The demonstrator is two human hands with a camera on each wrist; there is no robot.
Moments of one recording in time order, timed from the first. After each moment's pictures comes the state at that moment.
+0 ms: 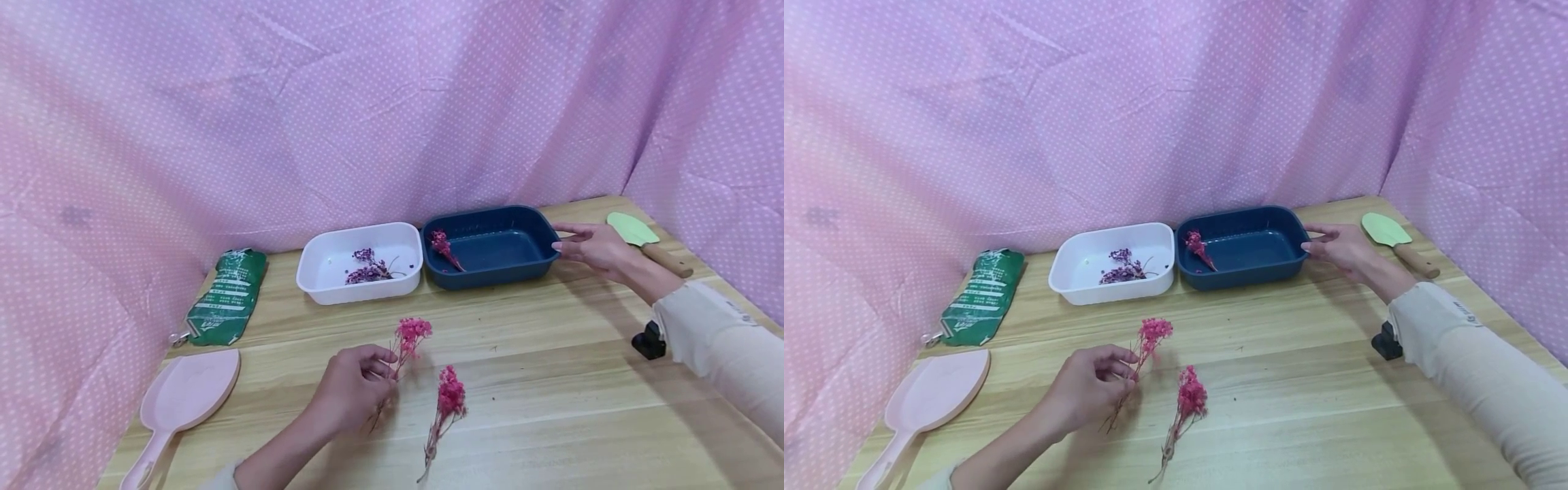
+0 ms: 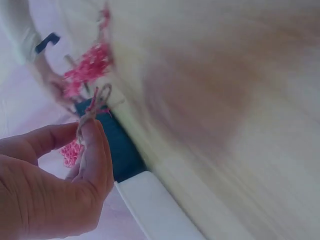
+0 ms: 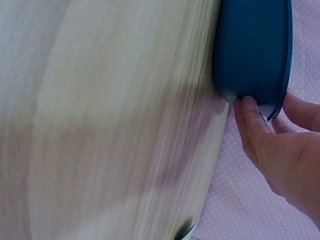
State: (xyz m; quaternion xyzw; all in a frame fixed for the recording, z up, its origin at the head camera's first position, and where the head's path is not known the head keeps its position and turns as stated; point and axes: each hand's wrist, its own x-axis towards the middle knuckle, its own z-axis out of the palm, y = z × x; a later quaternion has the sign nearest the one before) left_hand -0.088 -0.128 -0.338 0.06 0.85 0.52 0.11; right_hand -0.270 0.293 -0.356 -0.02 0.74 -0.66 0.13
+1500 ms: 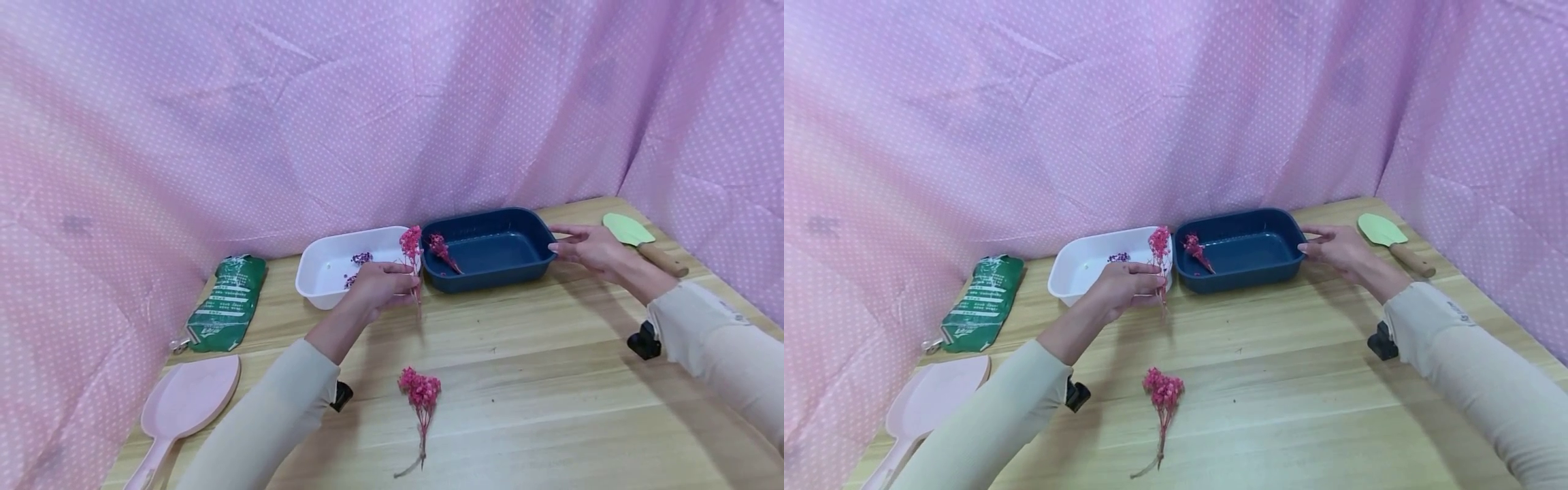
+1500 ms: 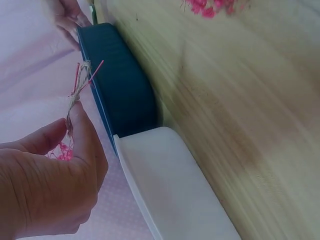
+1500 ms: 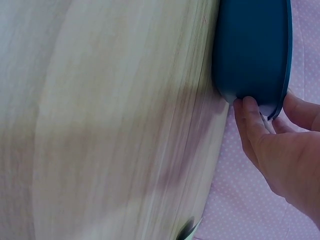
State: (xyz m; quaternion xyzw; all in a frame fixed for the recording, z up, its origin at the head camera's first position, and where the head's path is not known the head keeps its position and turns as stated) left_hand -0.218 -0.083 -0.305 -0.10 0.72 0.66 0.18; right_hand -0.270 0.295 -0.359 -0.01 0.75 -0.65 0.12
